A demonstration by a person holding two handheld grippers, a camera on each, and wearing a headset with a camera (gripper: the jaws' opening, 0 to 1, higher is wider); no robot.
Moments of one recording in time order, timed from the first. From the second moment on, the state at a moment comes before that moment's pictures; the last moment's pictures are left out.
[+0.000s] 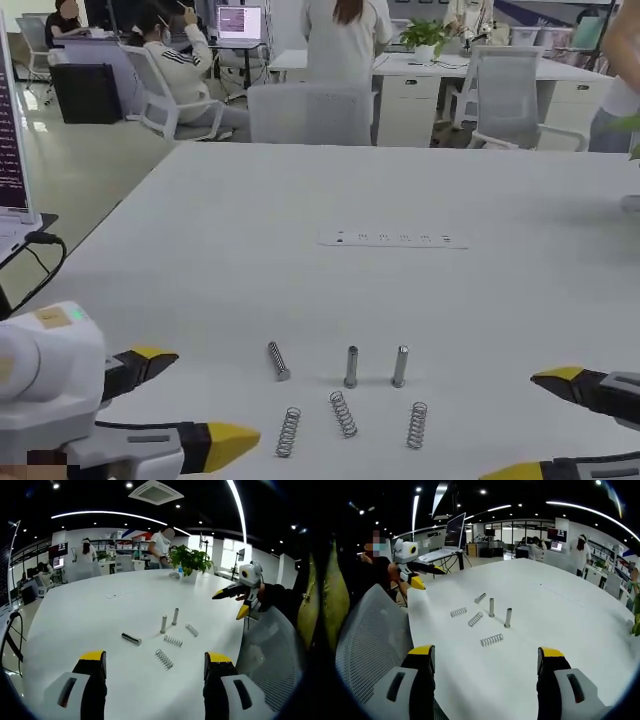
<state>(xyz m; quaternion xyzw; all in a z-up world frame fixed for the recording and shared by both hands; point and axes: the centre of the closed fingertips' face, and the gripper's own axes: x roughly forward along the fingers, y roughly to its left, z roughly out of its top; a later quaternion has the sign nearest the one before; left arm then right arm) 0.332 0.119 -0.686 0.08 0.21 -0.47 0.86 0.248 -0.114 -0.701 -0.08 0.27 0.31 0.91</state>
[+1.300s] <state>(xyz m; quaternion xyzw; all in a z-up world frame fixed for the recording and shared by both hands) 0.435 0.071 -0.721 0.09 0.27 -0.40 0.87 0.249 -0.109 -0.706 -0.07 0.27 0.31 0.91</state>
